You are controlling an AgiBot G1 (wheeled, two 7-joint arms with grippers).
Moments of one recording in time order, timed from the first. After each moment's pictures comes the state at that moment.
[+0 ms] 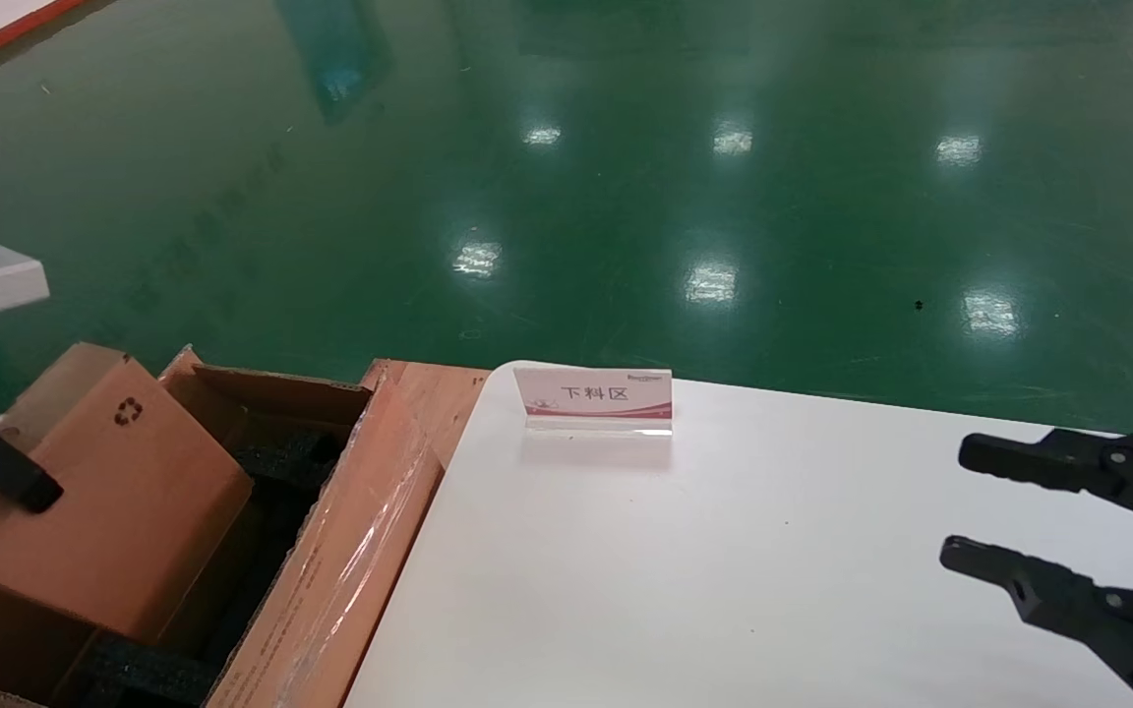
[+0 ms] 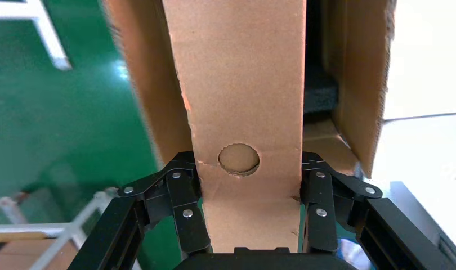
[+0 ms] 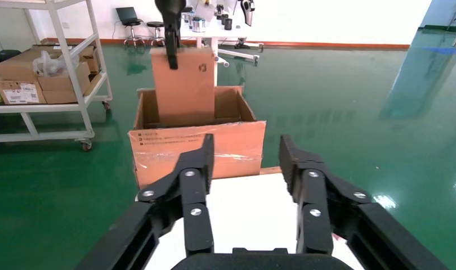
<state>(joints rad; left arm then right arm) -2.86 0.71 2.77 -0.87 0.99 1.53 -1.09 1.08 -0.61 -0.29 1.28 -0.72 -1.49 0.18</state>
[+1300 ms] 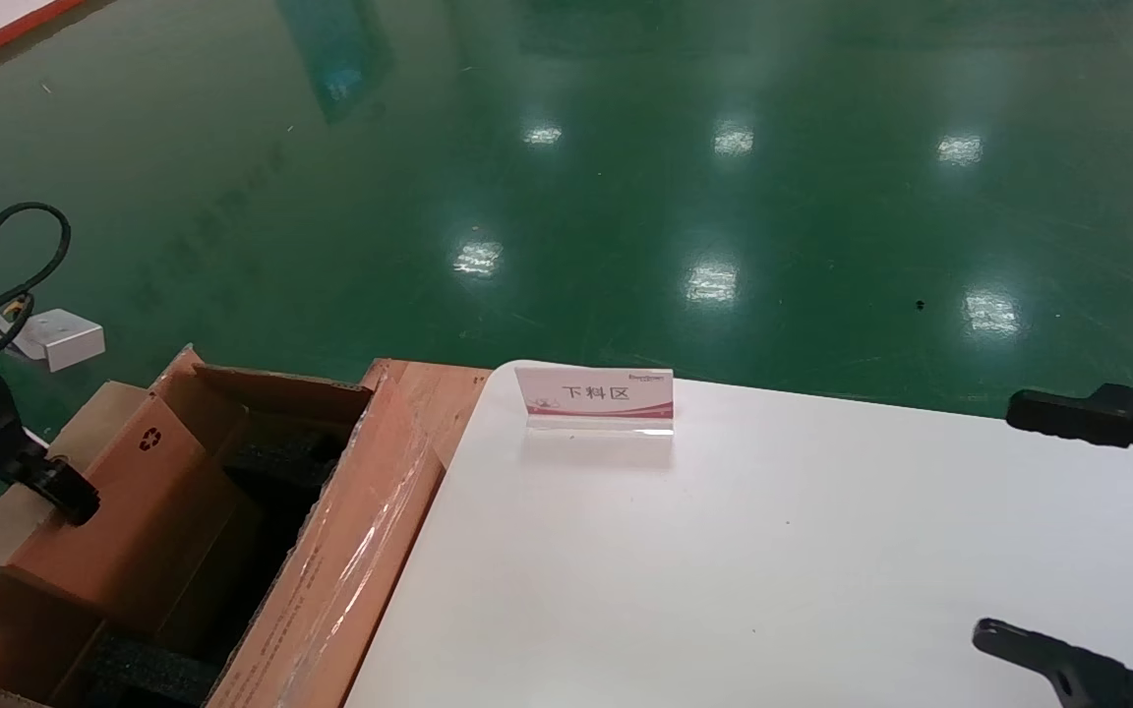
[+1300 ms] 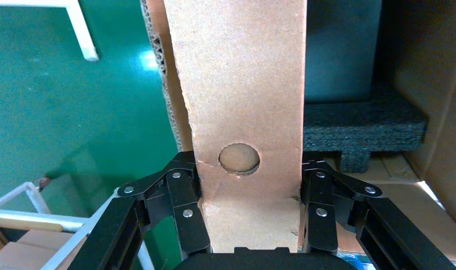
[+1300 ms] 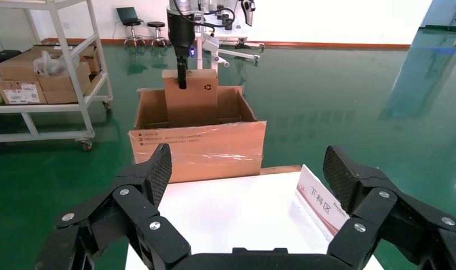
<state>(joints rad) -2.52 0.69 2.72 -0.70 1.00 1.30 -1.06 1.08 -0.61 -0.29 1.28 -0.72 -1.49 0.18</state>
